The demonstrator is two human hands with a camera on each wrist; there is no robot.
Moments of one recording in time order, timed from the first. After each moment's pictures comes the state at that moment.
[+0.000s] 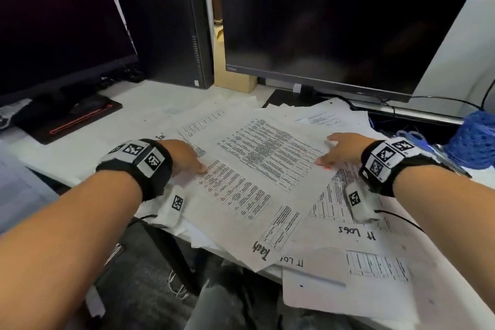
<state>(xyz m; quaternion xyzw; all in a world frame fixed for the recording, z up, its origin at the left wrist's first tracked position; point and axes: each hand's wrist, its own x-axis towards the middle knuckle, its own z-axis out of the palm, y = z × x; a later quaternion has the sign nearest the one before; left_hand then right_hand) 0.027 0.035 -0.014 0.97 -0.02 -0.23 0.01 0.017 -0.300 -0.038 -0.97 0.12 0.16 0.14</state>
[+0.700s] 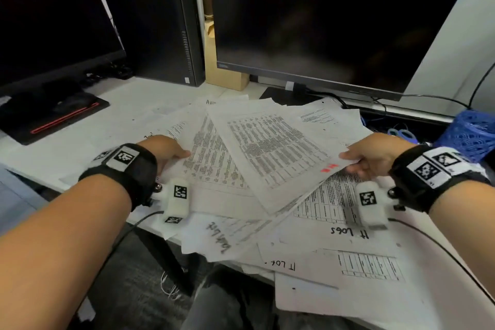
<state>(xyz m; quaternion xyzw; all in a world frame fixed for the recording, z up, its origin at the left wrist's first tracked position) 0.056 0.054 -0.044 0.91 0.13 -0.16 0.36 -0.008 -0.338 -0.028 -0.79 0.31 0.18 0.51</state>
